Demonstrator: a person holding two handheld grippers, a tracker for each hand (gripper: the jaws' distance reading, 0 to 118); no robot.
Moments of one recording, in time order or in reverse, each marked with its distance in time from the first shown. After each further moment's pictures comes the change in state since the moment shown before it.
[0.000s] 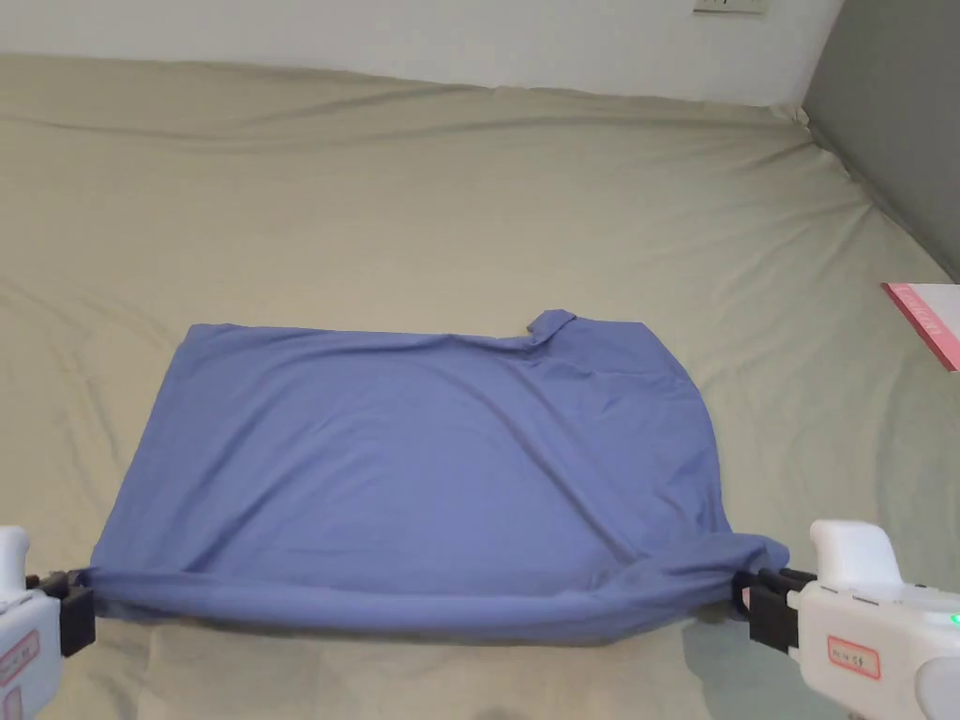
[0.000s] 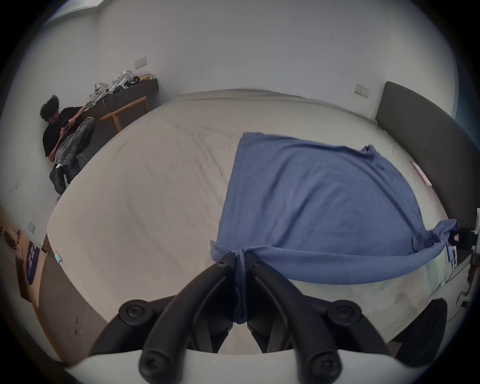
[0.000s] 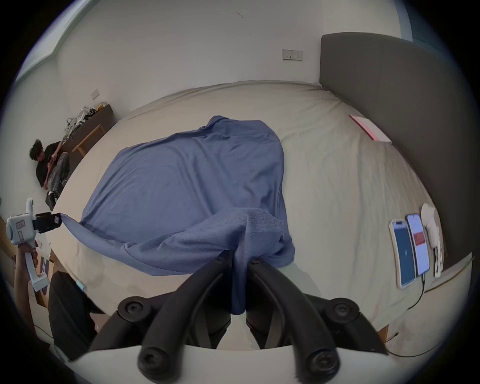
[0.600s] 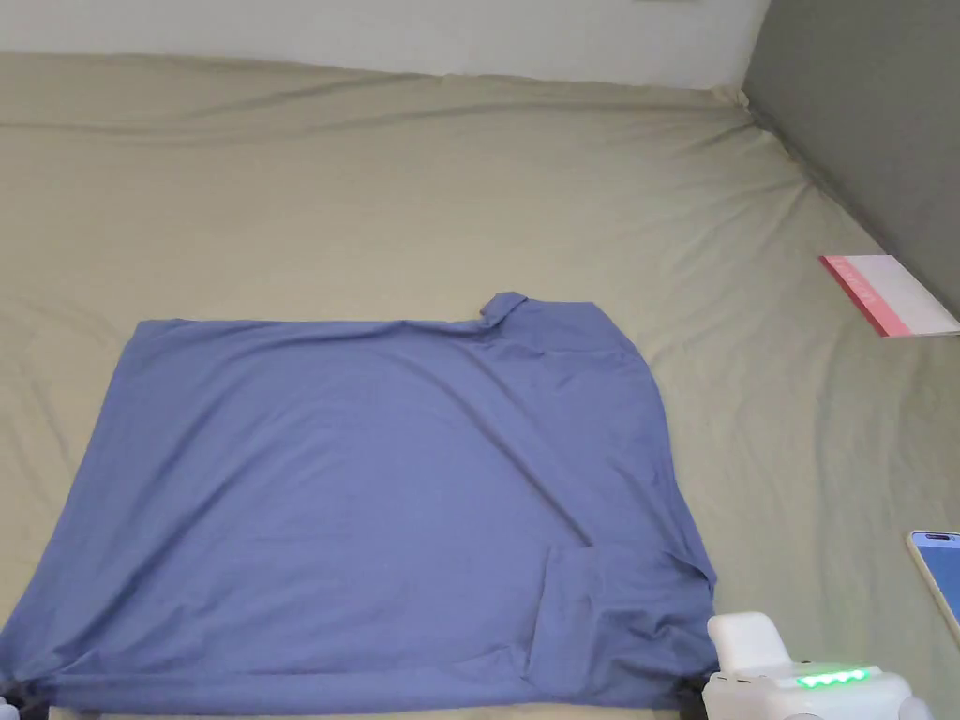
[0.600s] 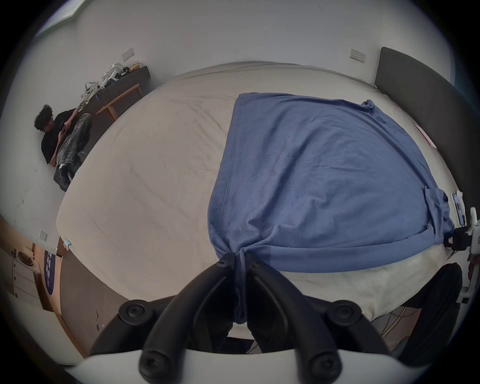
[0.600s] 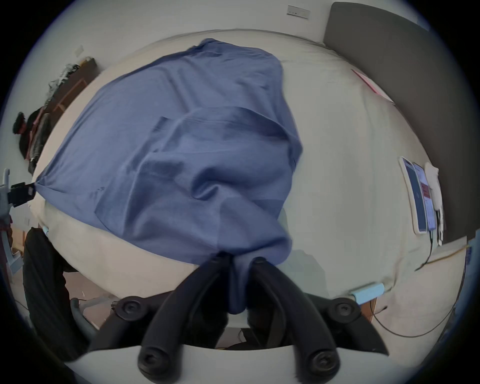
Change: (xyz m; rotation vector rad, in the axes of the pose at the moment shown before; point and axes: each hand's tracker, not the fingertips) left arm 0.009 -0.062 0.021 -0.159 0.057 -0.107; right arm 0.002 -0.100 -0.038 -0.274 -0.043 0.054
